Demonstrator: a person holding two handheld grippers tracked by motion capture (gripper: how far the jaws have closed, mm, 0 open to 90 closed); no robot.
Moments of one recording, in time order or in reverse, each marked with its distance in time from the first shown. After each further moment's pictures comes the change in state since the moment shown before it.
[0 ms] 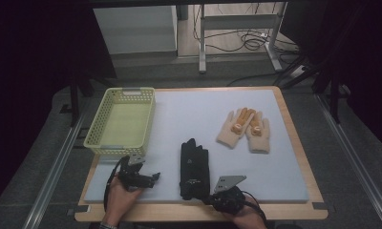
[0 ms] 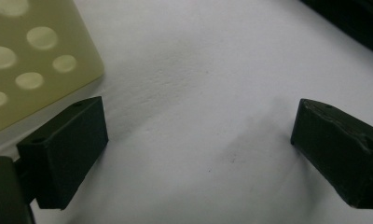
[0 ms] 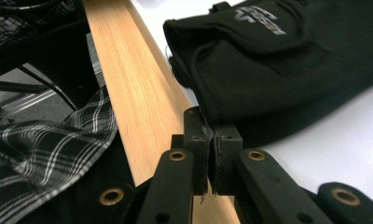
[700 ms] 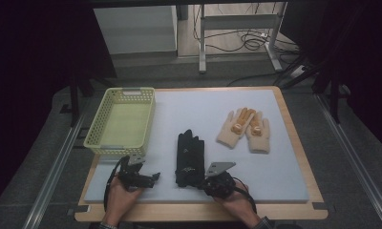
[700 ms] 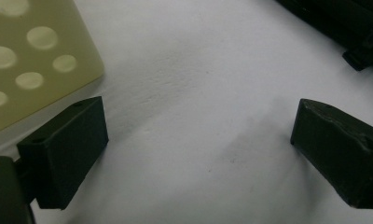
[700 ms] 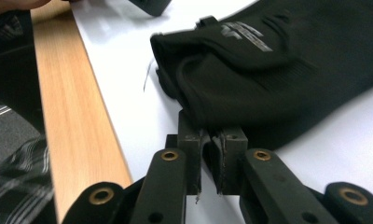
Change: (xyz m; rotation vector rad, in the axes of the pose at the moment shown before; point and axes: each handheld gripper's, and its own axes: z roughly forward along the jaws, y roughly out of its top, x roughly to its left) left arm 0.000 0.000 0.000 0.004 0.000 0.005; right arm -0.024 0.029 0.019 -0.012 -0.088 -0.008
